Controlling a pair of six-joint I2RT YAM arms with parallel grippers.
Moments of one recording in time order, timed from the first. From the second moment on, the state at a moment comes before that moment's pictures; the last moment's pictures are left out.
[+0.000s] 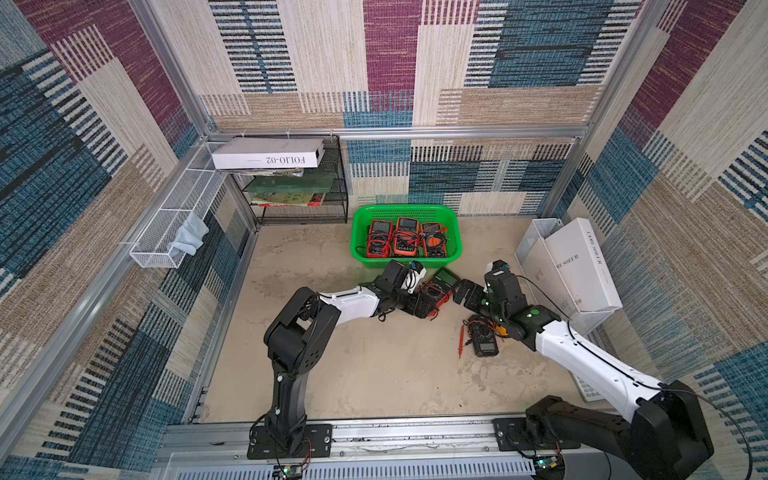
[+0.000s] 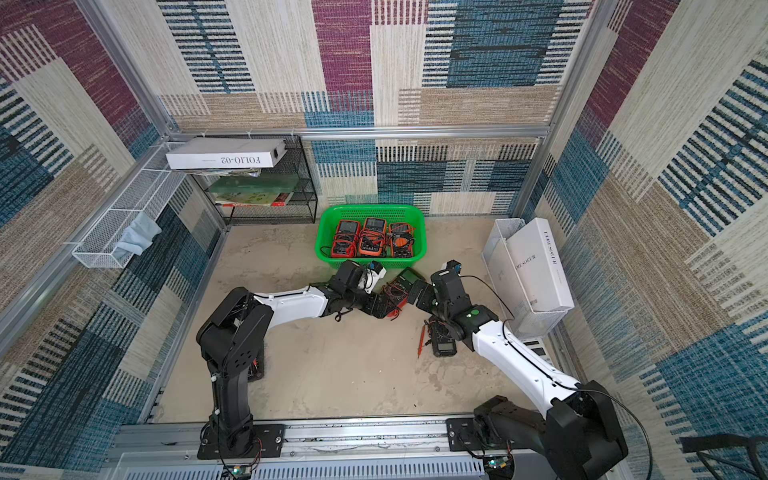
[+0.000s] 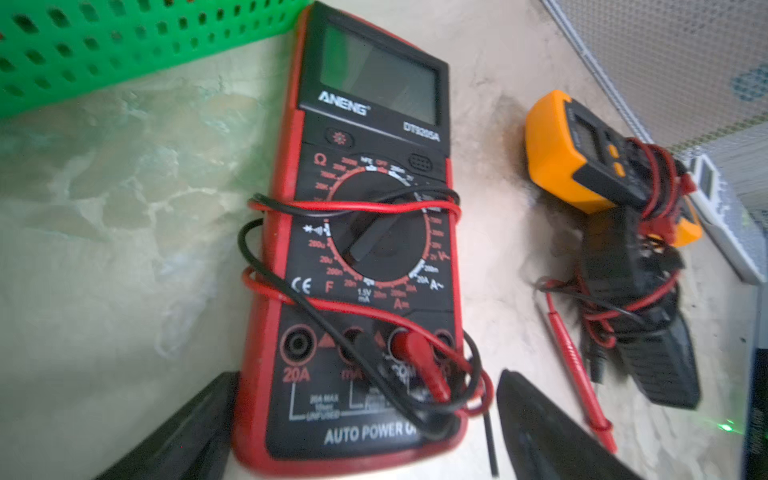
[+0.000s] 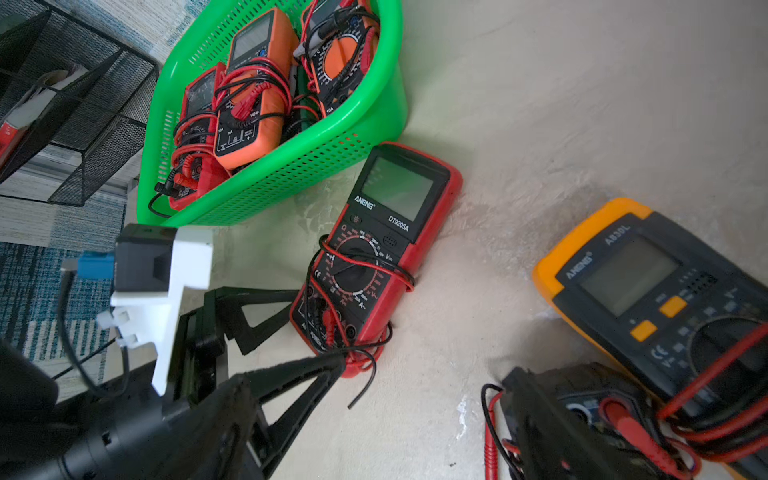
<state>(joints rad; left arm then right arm) -0.66 1.95 1.17 -0.01 0.36 -0.22 0.48 1.16 0.74 -0.28 0.09 0.79</state>
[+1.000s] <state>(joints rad) -0.54 1.50 0.99 -0.35 -0.10 -0.58 0.60 1.67 1.18 -0.54 0.23 0.99</state>
